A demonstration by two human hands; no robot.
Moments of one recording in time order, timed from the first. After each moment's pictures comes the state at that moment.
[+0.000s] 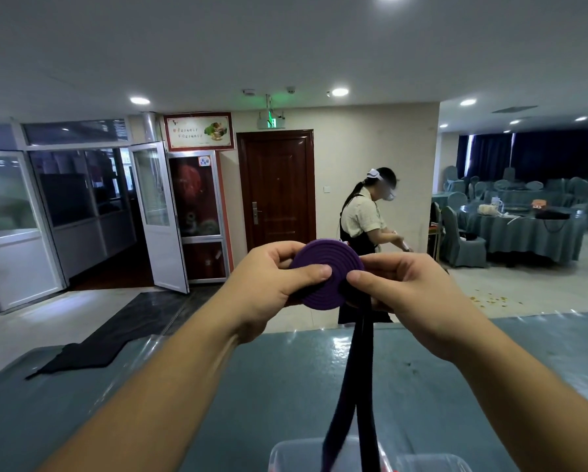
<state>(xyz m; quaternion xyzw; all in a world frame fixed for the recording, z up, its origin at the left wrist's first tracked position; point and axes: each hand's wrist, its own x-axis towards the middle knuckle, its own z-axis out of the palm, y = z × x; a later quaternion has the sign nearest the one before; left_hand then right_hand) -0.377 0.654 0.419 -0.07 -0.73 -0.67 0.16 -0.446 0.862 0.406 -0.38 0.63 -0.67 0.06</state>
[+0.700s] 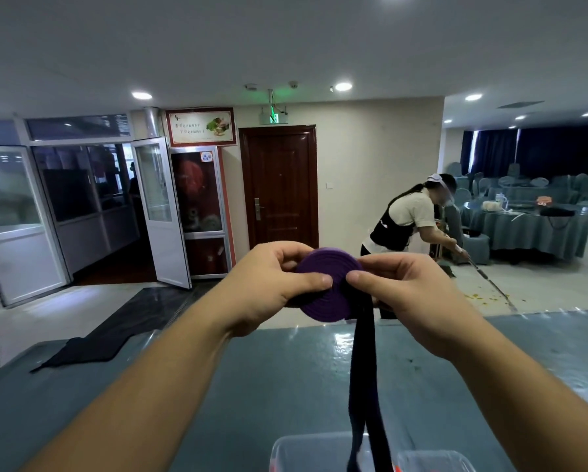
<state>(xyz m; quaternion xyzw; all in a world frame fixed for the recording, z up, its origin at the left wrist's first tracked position) -0.376 0.646 0.419 -0.08 -0.78 -0.61 0.14 -0.454 0.856 0.396 -0.38 0.64 -0.67 0.06</state>
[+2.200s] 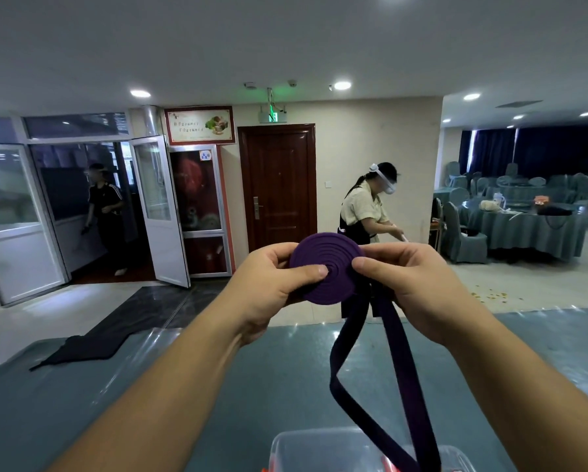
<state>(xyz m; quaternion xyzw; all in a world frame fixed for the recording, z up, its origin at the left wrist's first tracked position) -0.382 0.647 0.403 -0.07 -0.69 -0.70 0.16 -0.452 0.855 0.405 -0.36 0.59 -0.72 0.08</state>
